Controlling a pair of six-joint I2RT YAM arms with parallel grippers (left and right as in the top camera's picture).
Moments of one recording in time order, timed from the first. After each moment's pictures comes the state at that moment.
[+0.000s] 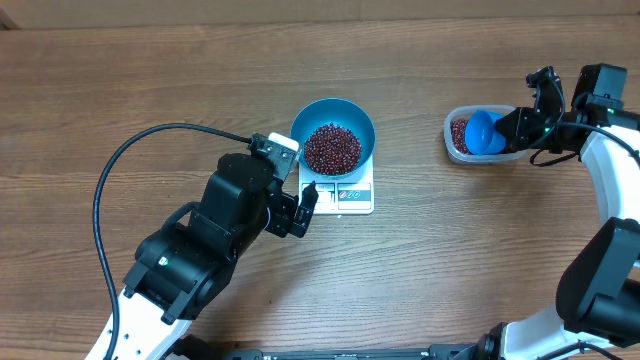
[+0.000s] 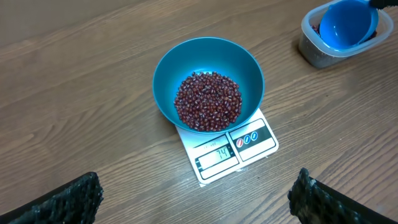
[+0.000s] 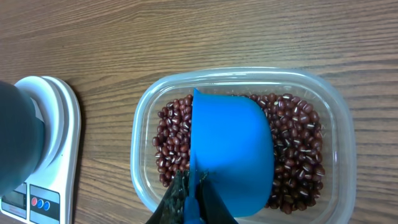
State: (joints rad) left arm -0.58 1.04 1.10 -0.76 -0.12 -0.10; right arm -0.31 1.76 1.33 -0.72 -0.50 -0.19
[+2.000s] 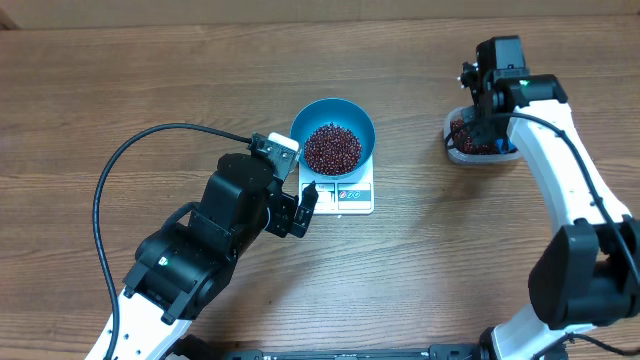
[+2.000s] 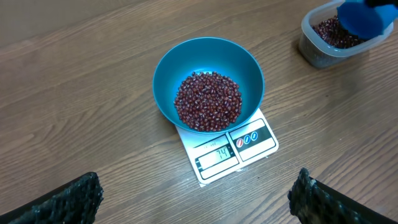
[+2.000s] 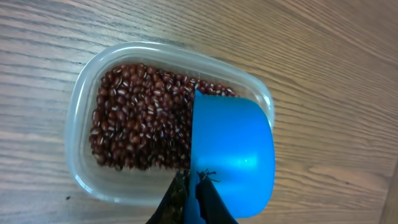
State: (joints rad) left arm -0.58 1.04 1.10 -0.76 -0.12 -0.10; right arm 0.07 1.81 1.50 -0.92 0.32 -0.29
